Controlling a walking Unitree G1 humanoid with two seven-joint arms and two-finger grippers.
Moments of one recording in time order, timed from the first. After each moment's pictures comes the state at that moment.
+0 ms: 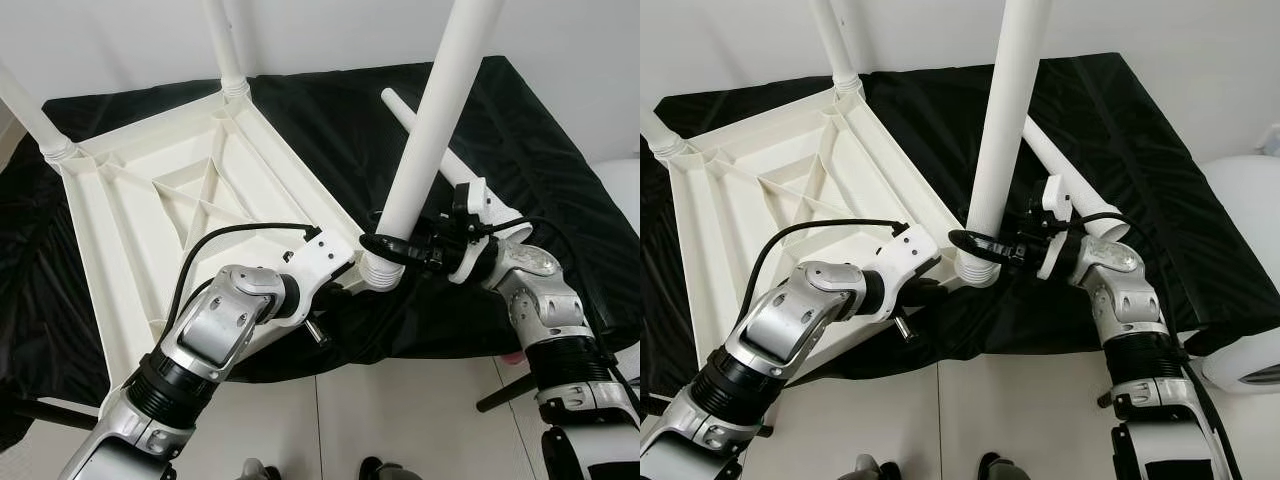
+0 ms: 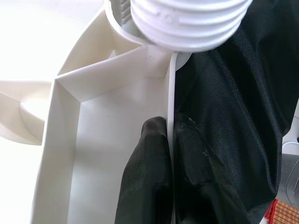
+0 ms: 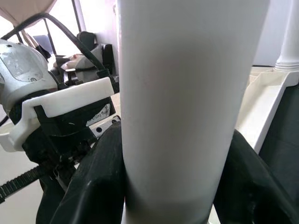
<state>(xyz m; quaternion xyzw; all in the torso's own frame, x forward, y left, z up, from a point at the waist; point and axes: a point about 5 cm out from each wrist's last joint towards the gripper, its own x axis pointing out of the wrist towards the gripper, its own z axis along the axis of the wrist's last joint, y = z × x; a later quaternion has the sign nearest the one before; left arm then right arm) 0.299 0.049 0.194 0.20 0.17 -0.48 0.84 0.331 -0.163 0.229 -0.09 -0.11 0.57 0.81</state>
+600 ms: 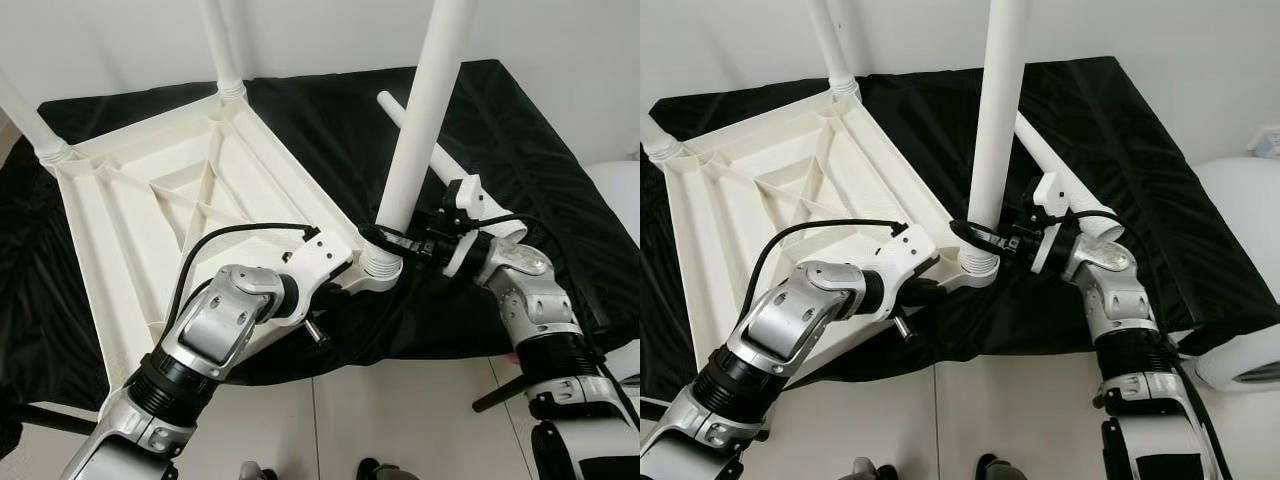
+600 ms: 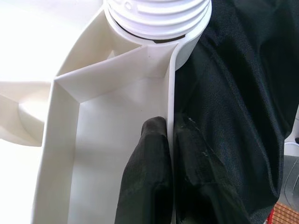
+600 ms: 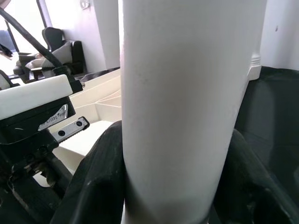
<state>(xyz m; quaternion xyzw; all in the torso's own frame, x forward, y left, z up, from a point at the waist) 0.302 0.051 0.192 0.19 0.17 -0.47 0.84 0.343 -0.153 0.222 -0.08 -0.11 0.52 0.84</state>
